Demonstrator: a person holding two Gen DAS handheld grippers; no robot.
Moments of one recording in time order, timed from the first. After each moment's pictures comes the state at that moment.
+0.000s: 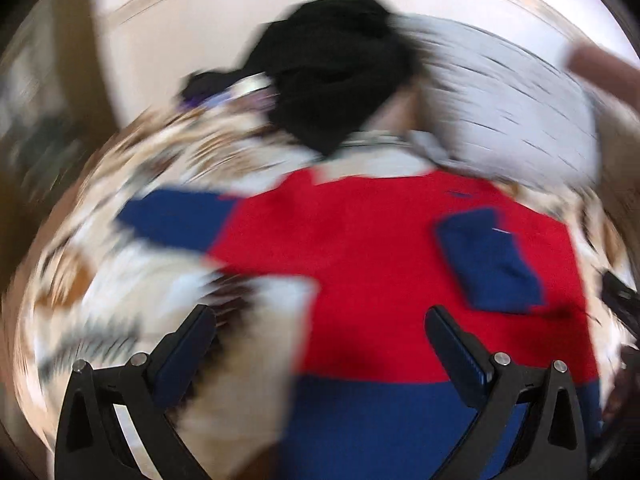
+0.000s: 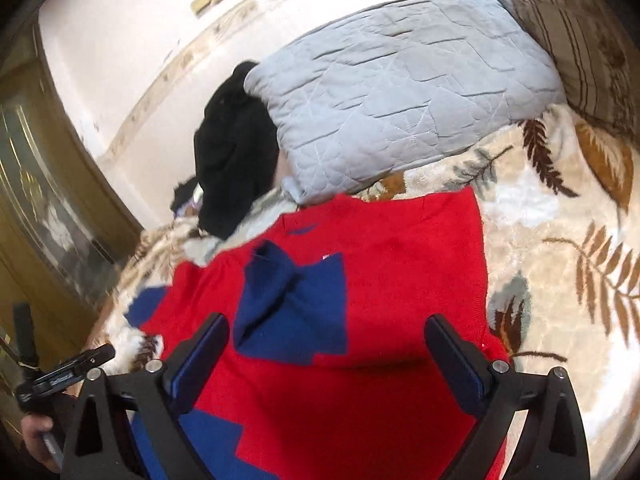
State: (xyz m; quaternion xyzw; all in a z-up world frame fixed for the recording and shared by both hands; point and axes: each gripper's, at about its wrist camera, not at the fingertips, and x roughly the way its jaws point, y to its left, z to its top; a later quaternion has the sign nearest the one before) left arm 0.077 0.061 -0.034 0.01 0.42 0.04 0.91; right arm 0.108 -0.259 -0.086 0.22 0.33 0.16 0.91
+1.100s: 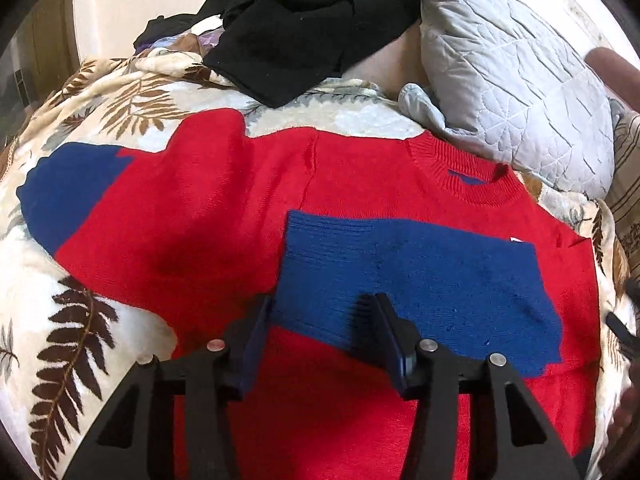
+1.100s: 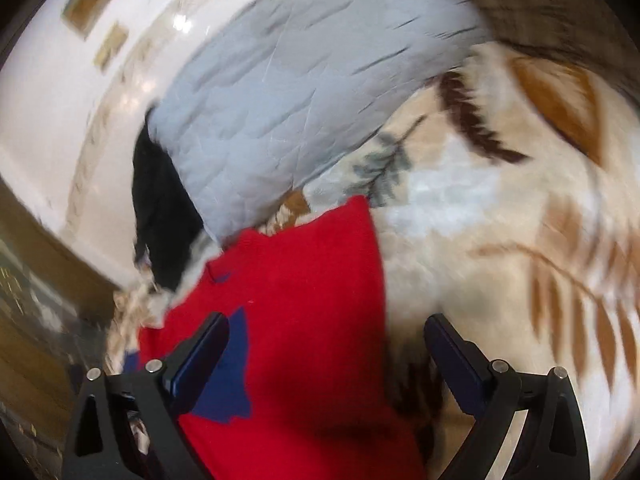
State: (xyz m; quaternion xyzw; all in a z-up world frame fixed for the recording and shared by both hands) left arm 0.173 0.073 -0.125 -0.09 0.47 0.03 0.88; right arm 0.201 -0.320 -0.122 0.26 0.43 0.09 0.86
